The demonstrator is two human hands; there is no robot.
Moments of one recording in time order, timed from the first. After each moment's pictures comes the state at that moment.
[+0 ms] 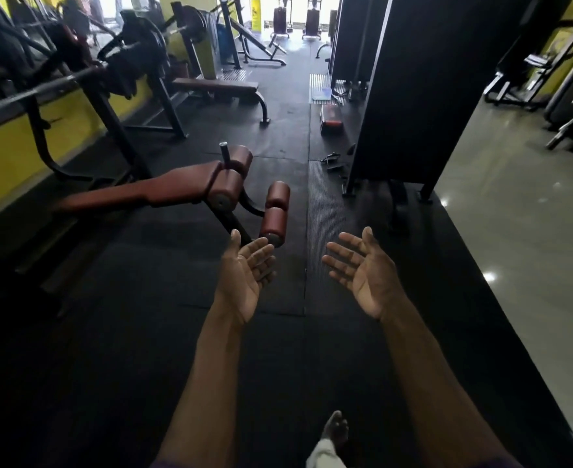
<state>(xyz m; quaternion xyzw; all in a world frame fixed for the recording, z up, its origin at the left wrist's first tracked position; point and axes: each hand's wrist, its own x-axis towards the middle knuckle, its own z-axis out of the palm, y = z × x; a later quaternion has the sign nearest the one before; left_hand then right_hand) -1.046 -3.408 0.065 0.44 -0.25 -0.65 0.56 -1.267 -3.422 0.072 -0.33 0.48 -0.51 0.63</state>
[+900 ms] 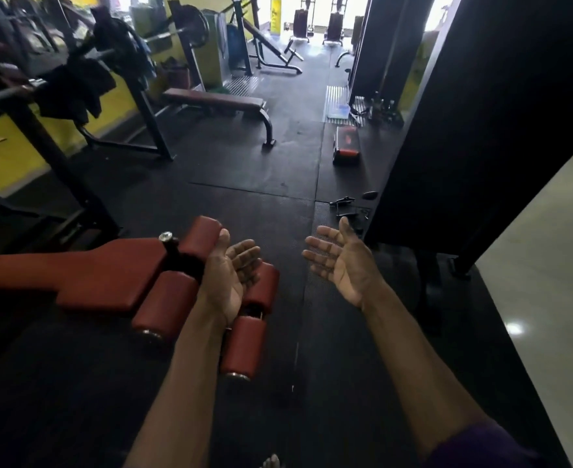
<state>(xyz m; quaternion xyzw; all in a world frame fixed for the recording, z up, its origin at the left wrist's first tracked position) -1.084 -4.118 0.062 0.47 -0.23 -0.62 0.58 -1.293 -4.161 0.081 -0.39 0.47 -0.44 0.66</state>
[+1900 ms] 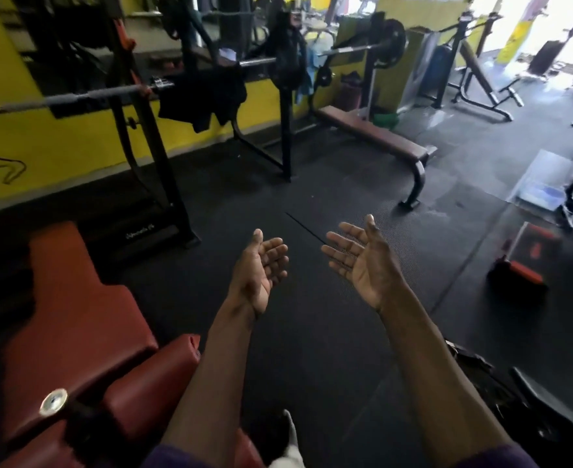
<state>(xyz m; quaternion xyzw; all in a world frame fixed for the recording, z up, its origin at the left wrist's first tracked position) -0.962 -4.779 0.041 0.52 -0.05 -0.44 0.73 -1.105 -4.909 0.082 -0.49 0.35 -0.24 0.77</state>
